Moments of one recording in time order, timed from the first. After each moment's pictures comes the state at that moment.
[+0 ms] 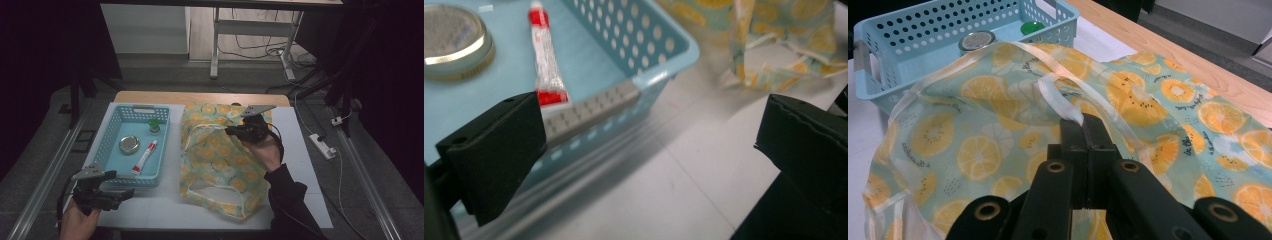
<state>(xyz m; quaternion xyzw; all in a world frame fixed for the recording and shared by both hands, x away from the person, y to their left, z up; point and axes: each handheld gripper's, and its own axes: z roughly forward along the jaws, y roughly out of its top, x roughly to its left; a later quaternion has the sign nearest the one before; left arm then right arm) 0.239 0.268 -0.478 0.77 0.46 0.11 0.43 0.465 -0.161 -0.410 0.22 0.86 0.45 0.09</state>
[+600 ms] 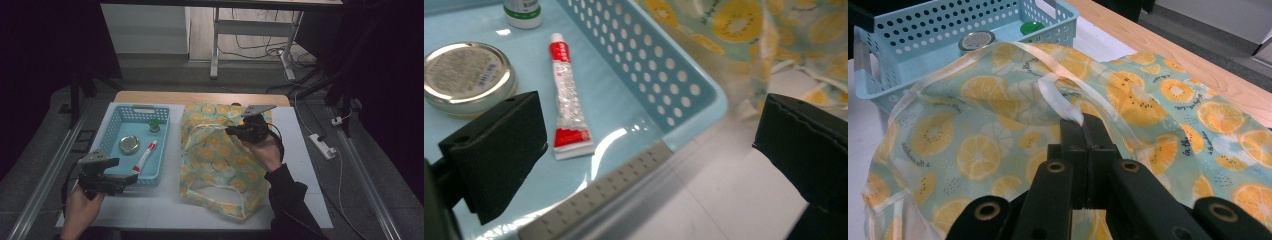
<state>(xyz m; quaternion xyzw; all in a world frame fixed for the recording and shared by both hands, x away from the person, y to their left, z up) 0.274 0.267 -0.468 0.76 0.48 0.12 0.42 0.465 -0.161 -0.410 0.22 0.86 0.45 0.09</state>
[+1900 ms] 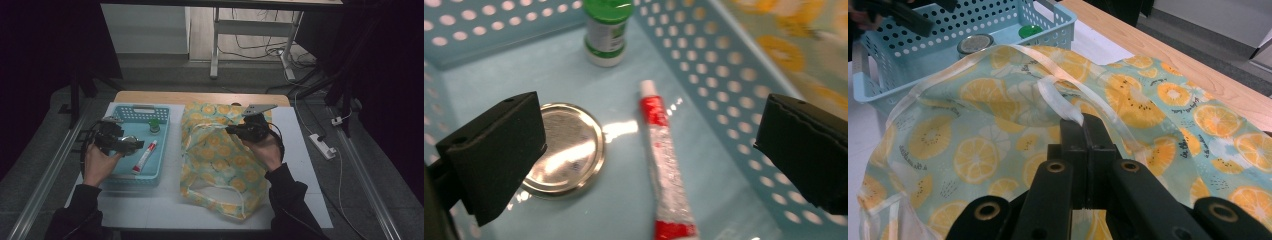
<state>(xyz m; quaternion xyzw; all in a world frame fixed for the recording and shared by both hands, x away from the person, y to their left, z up) 0.392 0.284 -0.469 0.76 0.53 0.11 0.34 0.467 -0.163 -0.409 0.21 0.86 0.46 0.10</state>
